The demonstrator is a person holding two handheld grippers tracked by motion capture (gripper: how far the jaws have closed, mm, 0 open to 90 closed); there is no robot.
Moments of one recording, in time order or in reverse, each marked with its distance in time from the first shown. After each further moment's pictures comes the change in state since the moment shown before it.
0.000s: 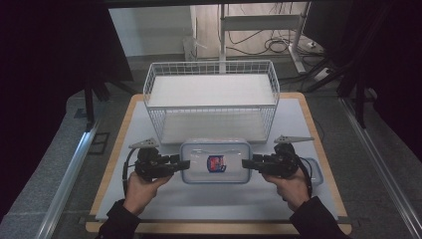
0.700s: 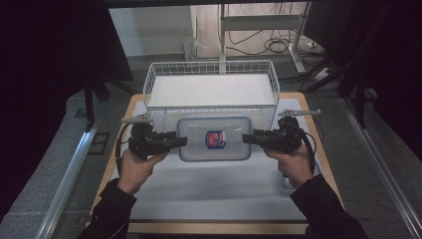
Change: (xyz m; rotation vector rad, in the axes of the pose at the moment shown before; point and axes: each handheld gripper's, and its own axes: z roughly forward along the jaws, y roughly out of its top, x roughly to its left) left arm -0.008 0.065 -0.023 -0.042 0.023 0.052; right arm 0.009 0.066 -0.014 -0.068 0.015 -0.045
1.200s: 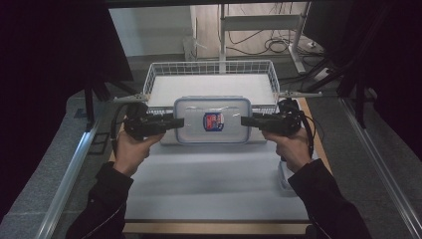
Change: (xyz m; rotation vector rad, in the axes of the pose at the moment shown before) left arm 0.013 0.043 -0.009 -0.040 -0.017 0.013; right arm 0.000 0.041 0.002 -0.048 0.003 -0.008
